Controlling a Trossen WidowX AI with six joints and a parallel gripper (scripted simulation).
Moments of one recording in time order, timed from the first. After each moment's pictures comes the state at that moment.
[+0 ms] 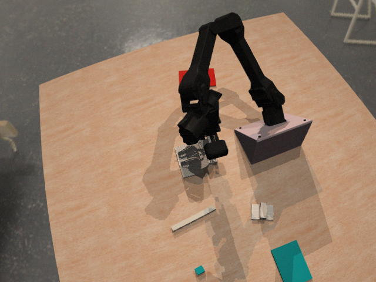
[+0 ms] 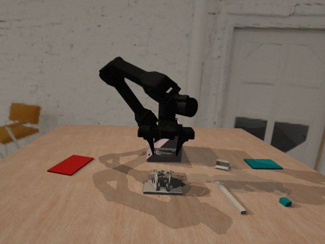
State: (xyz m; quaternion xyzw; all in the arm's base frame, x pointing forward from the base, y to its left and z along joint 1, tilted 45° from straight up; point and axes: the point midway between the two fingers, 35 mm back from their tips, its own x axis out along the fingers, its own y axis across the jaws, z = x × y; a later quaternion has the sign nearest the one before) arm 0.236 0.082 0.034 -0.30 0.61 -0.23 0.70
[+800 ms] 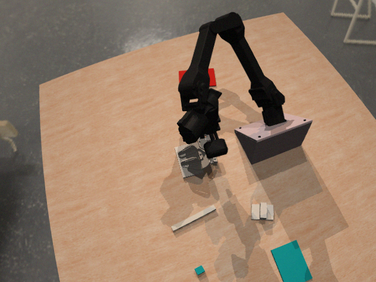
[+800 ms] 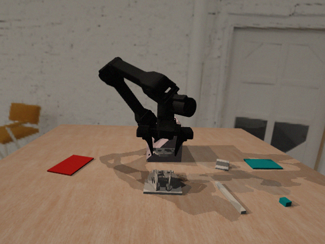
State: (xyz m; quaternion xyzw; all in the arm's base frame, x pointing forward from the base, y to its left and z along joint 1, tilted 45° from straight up) arm 0.236 0.079 0.037 -0.30 0.61 -0.23 0.70
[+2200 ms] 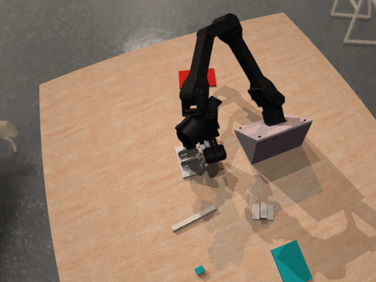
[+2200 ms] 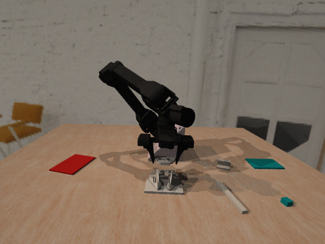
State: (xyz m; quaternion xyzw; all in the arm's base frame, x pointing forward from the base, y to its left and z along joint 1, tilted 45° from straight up) arm 0.244 0.058 0.014 -0.30 0.61 -0.22 0.70
